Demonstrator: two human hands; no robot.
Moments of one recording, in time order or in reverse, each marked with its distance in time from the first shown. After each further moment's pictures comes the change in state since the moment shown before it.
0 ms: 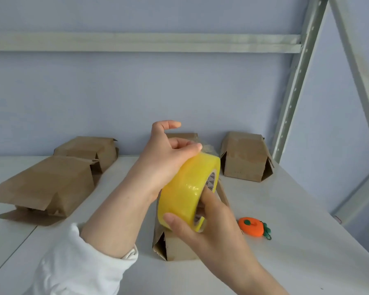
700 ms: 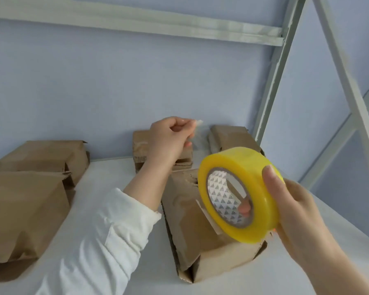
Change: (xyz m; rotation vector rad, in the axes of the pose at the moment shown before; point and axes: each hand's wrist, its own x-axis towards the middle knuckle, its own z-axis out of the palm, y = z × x) left_hand 0.102 -0.051 -0.008 -0.201 -0.081 0.081; right_hand 0.024 -0.010 -0.013 0.192 0.379 0.247
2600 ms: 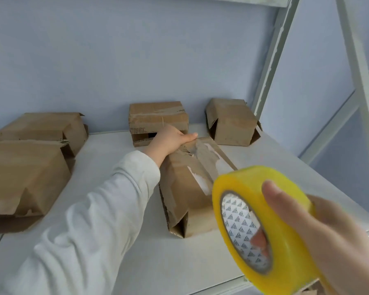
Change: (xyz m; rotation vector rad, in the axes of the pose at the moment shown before) left_hand 0.014 -0.078 0.002 0.708 -0.381 -0.219; right_hand -0.075 -0.049 0.011 -0.271 0.098 0.443
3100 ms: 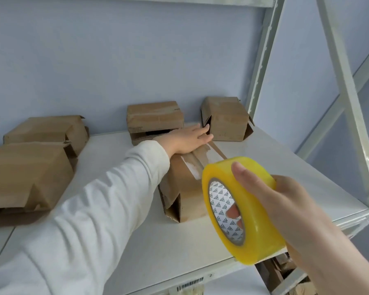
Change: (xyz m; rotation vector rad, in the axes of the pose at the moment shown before) left_hand -0.004 0.027 0.020 0.562 -0.310 0.222; right_hand -0.005 -0.002 0.003 0.022 -0.005 0.060
